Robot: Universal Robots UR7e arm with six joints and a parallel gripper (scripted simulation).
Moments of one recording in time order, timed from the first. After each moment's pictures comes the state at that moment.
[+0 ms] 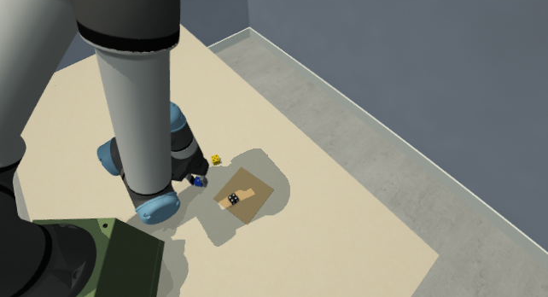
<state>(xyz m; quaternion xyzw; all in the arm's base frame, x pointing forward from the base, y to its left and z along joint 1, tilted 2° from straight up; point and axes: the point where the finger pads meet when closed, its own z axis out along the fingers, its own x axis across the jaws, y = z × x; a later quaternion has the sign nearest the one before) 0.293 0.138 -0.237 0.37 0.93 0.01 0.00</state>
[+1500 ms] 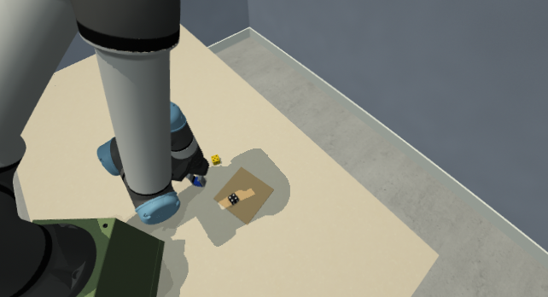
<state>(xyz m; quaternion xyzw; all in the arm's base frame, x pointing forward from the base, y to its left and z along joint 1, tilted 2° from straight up) 0.293 0.138 -0.237 0.37 0.93 0.01 0.00</state>
